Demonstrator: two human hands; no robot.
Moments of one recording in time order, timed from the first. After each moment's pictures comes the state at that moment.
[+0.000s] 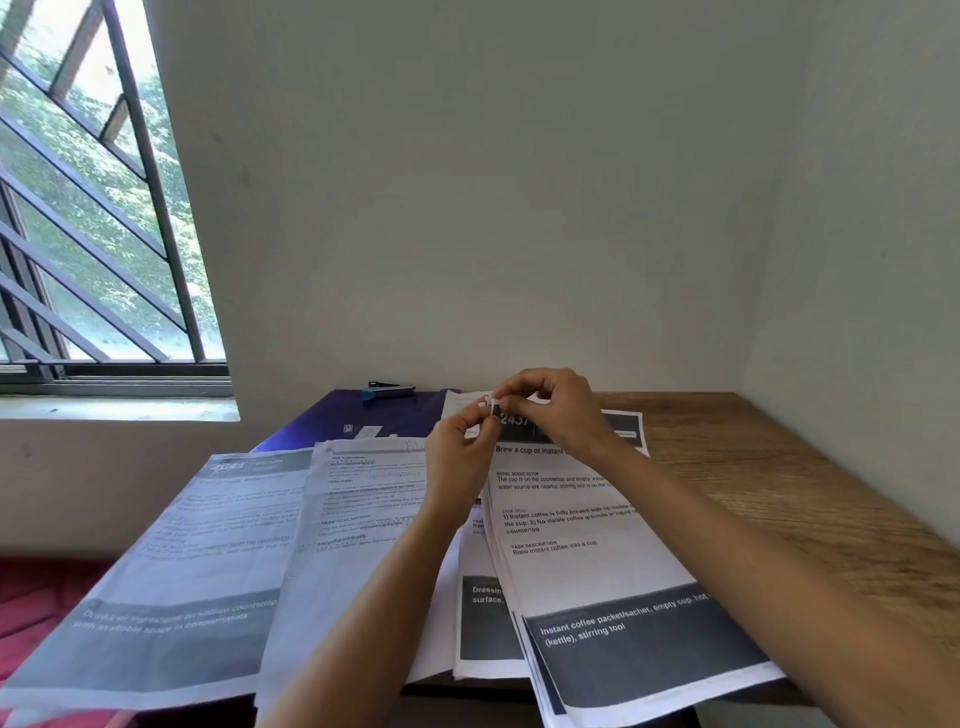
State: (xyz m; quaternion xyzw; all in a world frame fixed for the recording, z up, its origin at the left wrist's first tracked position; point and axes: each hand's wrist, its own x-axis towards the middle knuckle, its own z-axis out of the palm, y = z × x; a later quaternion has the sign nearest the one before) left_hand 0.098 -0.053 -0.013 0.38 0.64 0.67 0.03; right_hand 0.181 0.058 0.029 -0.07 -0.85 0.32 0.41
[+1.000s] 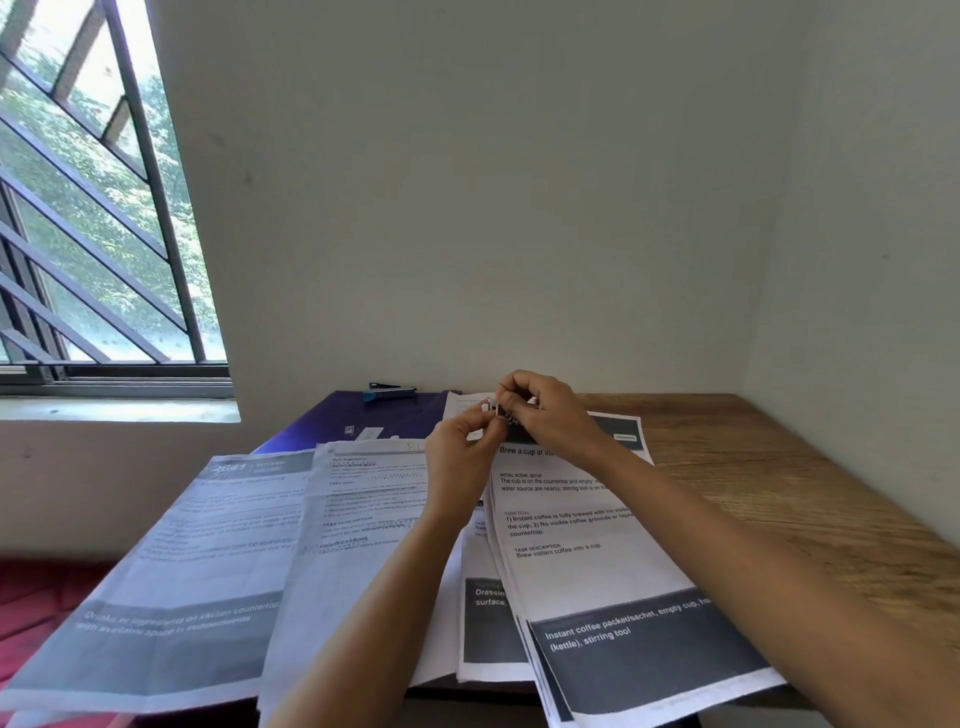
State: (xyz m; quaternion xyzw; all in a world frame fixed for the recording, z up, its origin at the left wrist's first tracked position) left_hand 0.098 -0.054 -0.013 0.38 0.64 0.67 0.02; right_hand 0.170 0.054 0.027 -0.09 -0.87 0.31 0.36
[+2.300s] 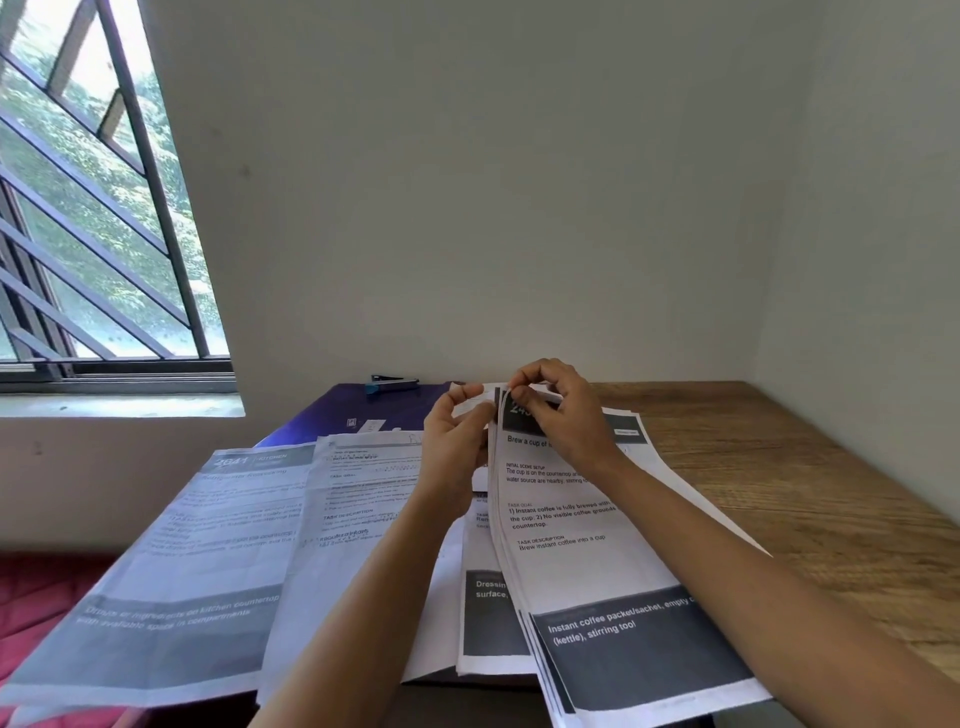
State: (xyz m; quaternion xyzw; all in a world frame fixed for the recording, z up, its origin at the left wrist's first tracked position) left_hand 0.096 -0.058 -0.003 0.29 0.51 0.77 0.22; right_hand 0.177 0.057 0.007 -0.07 -0.81 0.32 0.48
